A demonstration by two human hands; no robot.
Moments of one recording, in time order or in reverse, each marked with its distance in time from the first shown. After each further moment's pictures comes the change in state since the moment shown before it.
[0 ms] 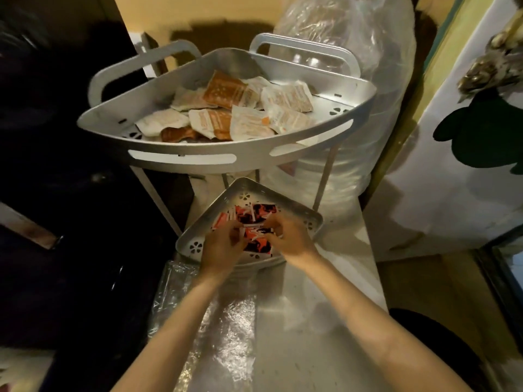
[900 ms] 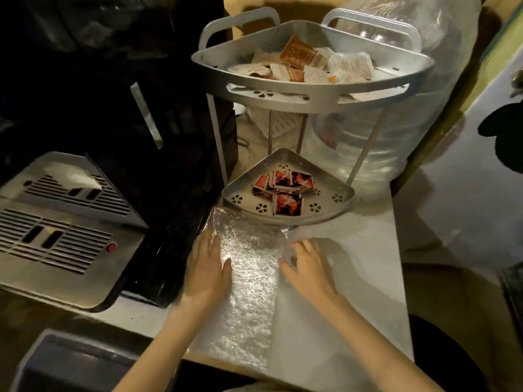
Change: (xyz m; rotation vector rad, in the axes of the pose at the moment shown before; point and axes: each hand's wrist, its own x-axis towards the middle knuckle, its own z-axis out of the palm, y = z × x) left_hand -0.152 -0.057 -0.049 0.472 0.077 -0.151; right_hand -0.116 0.011 0.065 -0.408 -0.073 -0.035
